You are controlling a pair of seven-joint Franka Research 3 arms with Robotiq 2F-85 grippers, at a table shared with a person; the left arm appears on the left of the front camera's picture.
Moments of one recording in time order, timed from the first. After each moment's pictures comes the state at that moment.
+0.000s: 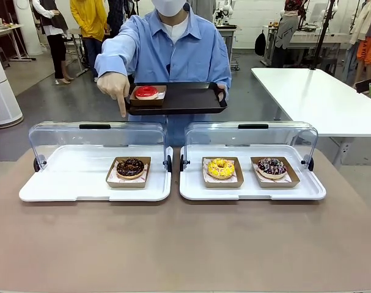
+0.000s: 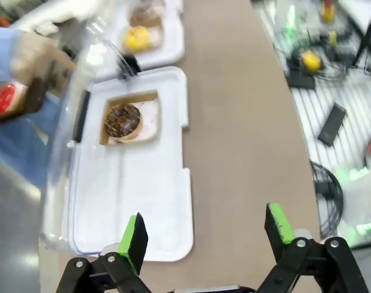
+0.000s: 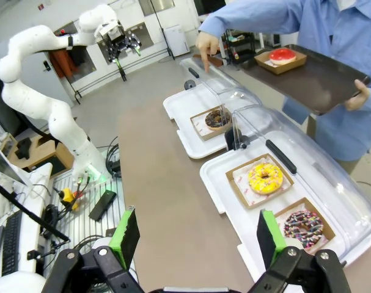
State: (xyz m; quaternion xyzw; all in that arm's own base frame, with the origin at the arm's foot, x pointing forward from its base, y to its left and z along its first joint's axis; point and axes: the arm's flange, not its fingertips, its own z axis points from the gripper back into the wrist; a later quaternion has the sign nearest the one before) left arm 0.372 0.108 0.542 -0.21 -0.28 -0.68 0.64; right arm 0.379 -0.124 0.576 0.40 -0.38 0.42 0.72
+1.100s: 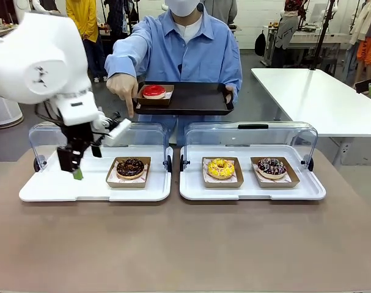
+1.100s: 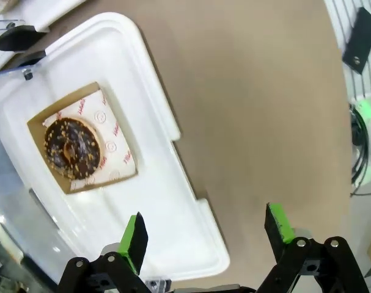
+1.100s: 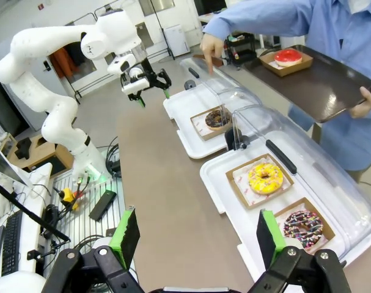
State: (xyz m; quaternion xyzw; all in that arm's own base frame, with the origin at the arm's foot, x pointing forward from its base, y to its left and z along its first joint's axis) left arm 0.410 -0.205 0.456 0.04 -0.01 -0.79 0.62; right arm 0.379 -0.124 0.576 0.40 -0.38 0.42 0.72
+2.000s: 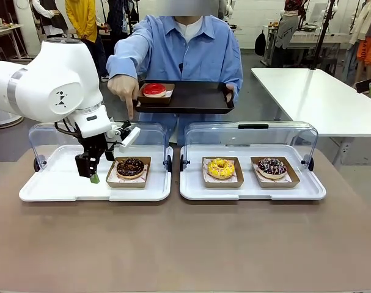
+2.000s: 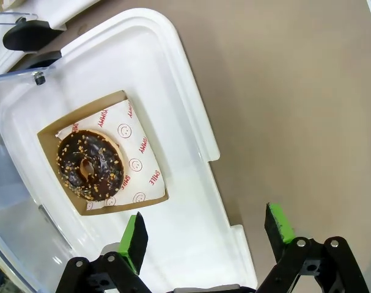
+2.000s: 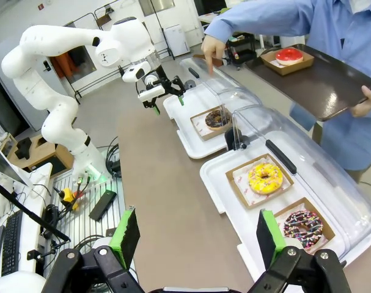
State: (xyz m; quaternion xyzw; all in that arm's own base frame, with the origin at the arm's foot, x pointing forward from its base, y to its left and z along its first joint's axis) left arm 0.439 -0.208 0.422 0.03 -0.04 -0.79 0.61; right arm 0.379 -0.124 0.576 0.40 -0.38 0.42 0.72
